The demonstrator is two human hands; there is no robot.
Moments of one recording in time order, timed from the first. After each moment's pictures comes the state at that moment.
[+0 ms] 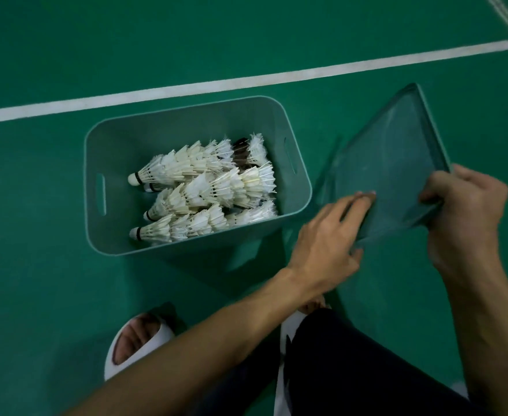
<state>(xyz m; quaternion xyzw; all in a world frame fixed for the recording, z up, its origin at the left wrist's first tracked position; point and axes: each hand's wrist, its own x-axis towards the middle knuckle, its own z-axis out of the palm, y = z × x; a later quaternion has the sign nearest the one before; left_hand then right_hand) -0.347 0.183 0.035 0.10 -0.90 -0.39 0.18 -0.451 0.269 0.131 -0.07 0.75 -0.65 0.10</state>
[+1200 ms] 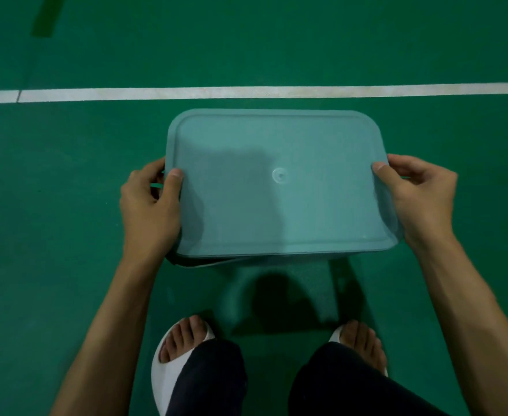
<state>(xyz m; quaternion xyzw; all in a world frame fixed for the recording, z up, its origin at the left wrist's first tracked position) -0.168 -0.058 0.050 0.56 -0.67 -0.38 0.31 -0.463 0.126 0.050 -0.17 0.80 -0.56 0.15</state>
